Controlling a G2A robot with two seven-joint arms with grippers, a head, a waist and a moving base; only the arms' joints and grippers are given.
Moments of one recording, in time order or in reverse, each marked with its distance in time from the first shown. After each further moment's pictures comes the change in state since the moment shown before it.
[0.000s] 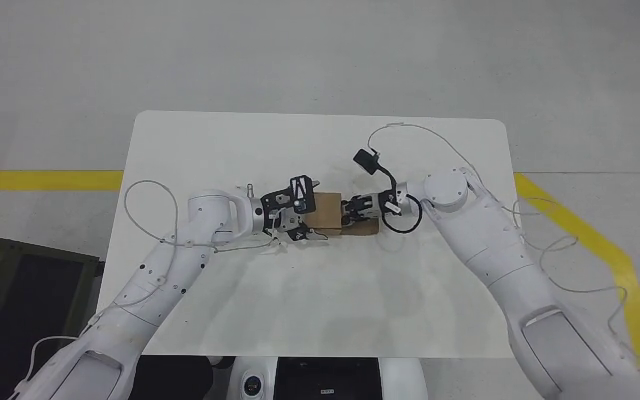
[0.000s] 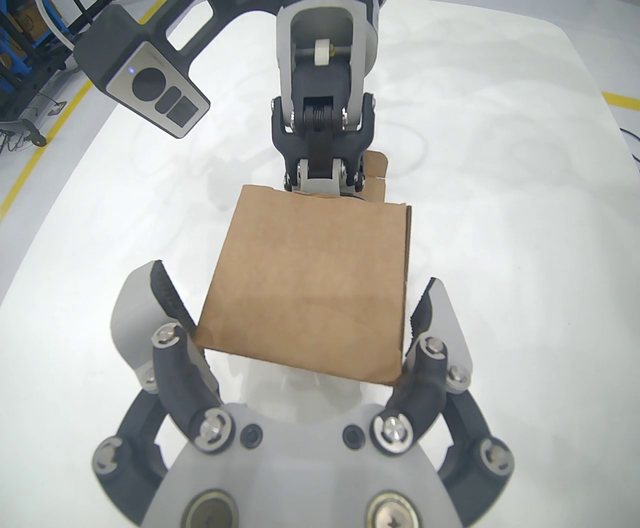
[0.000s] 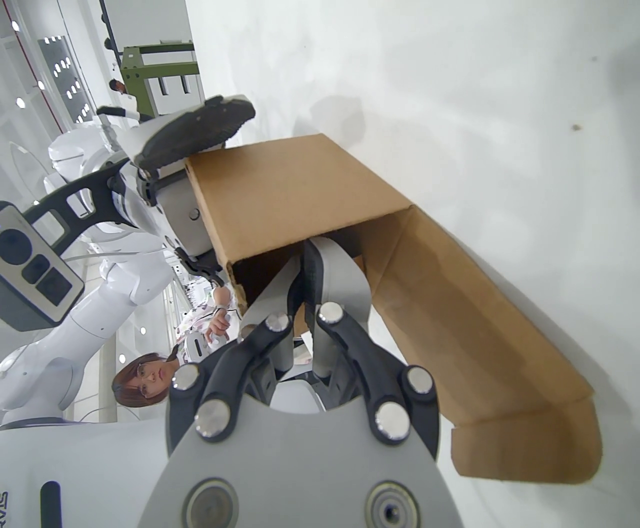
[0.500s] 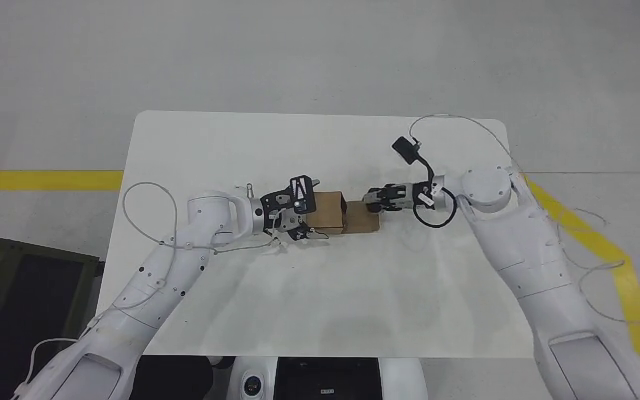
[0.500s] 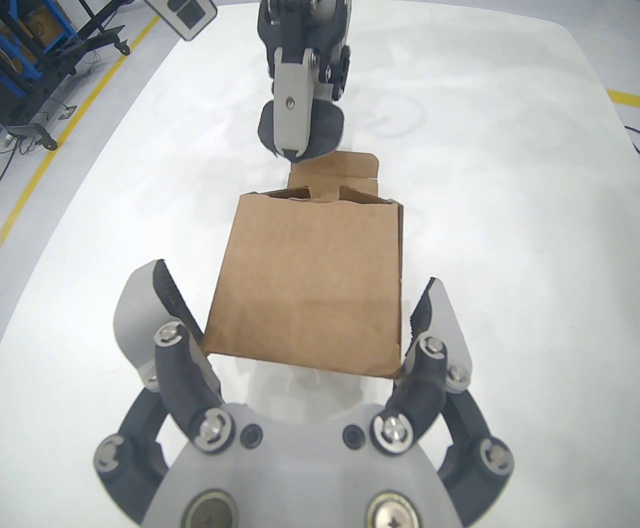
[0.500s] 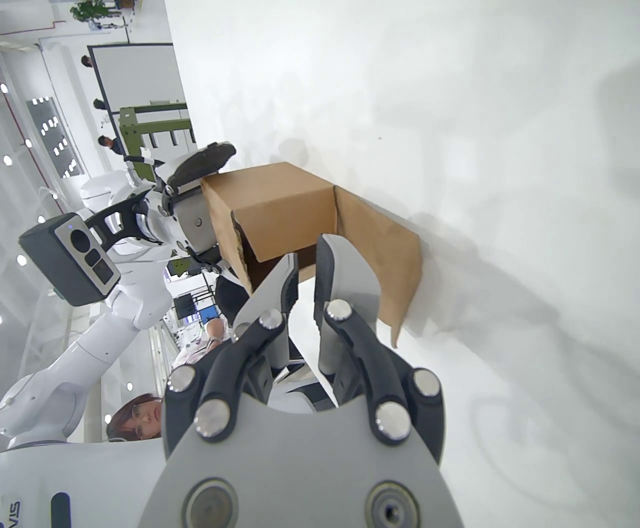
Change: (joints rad) left arm 0.015 0.002 -0.013 -0.025 0.016 0.014 -0.001; right arm -0.144 0.122 0.254 -0.254 -0.154 0.162 0.014
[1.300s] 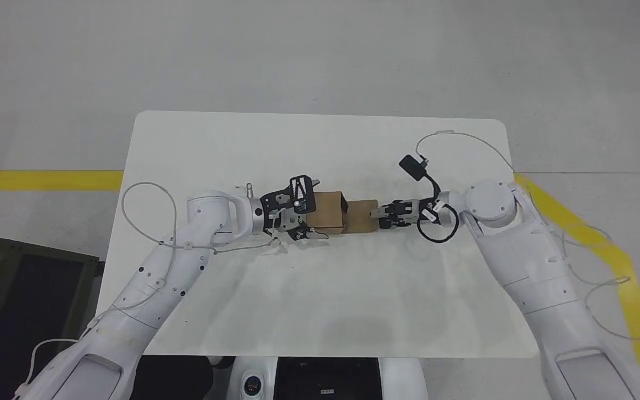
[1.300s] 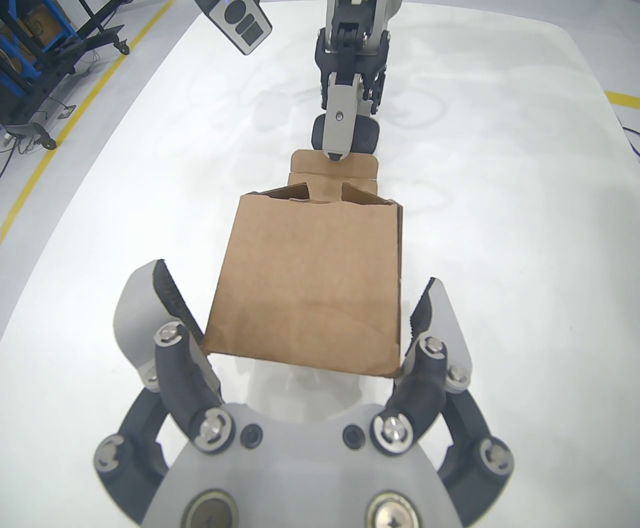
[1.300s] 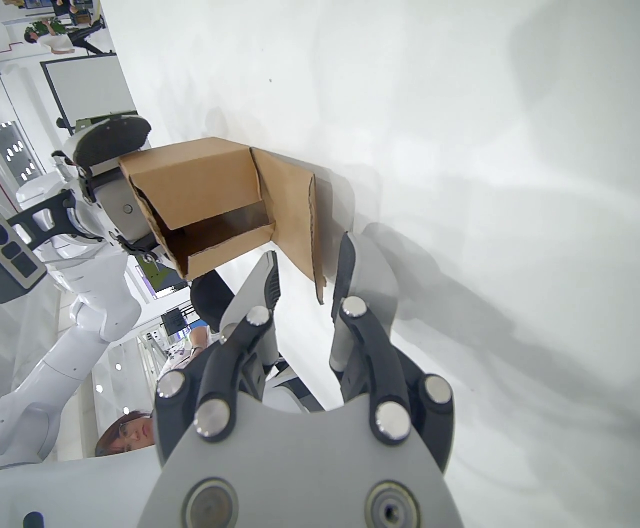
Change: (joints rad) left arm 0.002 -0.003 -0.007 -0.002 -0.003 -0.007 -0.004; right arm -0.059 0.021 -0.014 -0.011 -0.047 0.010 -0.005
